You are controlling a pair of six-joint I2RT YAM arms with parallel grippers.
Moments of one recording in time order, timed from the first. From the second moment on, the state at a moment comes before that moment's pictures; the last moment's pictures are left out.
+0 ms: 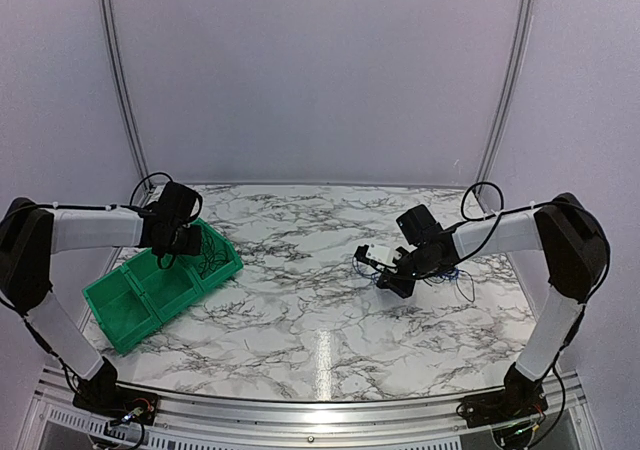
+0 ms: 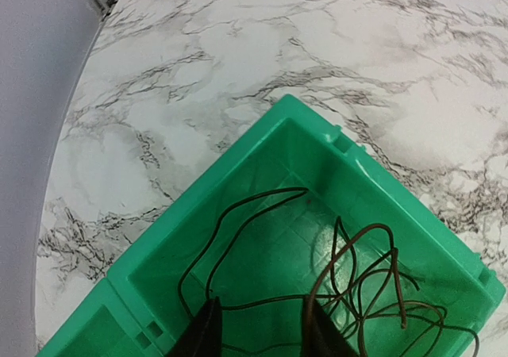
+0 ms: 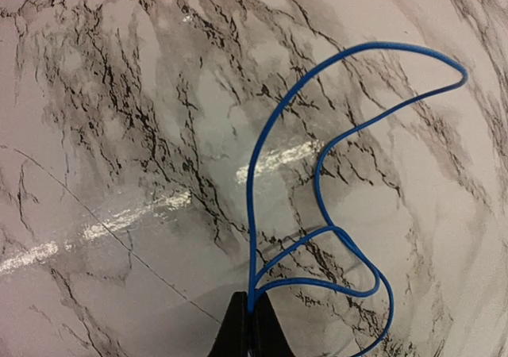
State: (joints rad) left arm -0.40 1.60 0.94 -0.26 -0.39 -0.27; right arm 0.53 1.77 0.97 -0.26 -0.24 -0.61
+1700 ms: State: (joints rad) left arm -0.97 1.64 0.97 0.21 -0.09 -0.26; right arm 0.53 1.62 1.20 -0.65 -0.88 -0.59
